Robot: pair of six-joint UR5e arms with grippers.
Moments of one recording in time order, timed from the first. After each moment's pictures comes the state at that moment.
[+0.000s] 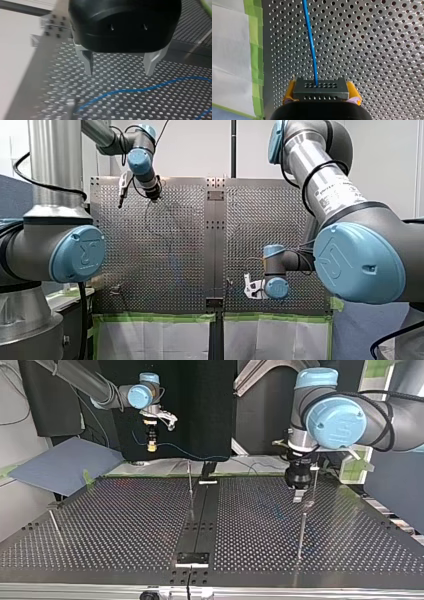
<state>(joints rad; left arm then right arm) -0.18 -1.52 -1.71 -3.29 -1.78 -1.58 2.04 -0.81 1.94 -0.93 1.76 1.45</state>
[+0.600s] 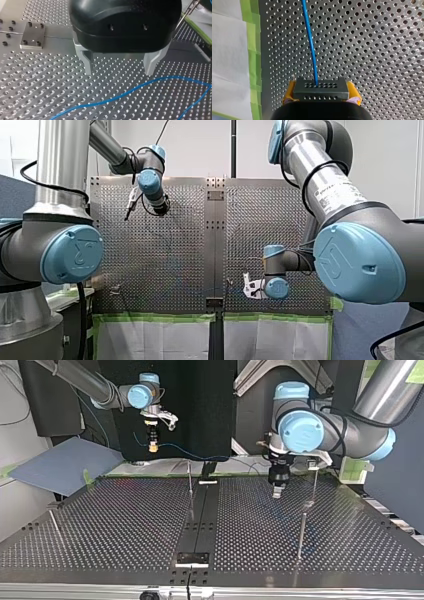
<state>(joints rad) -0.24 -1.64 -1.75 -3.14 -1.82 -1.43 2.04 -0.81 1.94 -0.94 1.73 1.47</state>
